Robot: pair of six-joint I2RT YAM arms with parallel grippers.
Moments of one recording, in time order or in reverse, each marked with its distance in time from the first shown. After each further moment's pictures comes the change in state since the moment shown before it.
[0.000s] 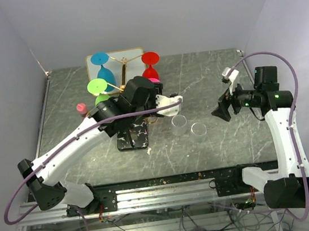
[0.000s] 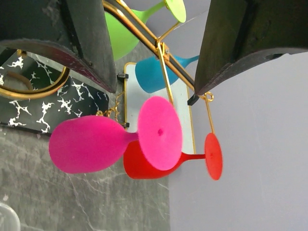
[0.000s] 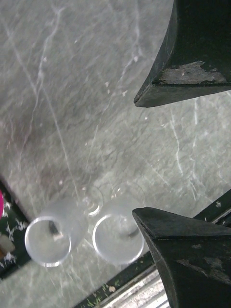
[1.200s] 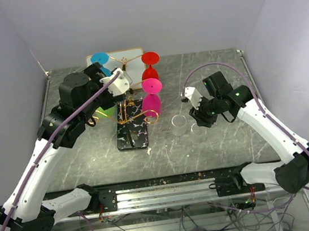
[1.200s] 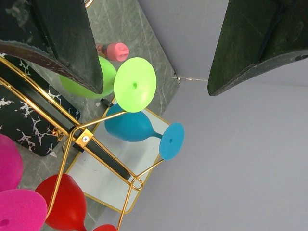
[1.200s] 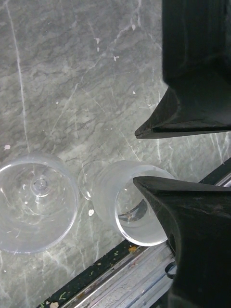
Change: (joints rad) left arm 0.382 -0.321 -0.082 0.089 0.132 -0.224; right arm 0.609 0.164 0.019 -0.033 0.519 0.152
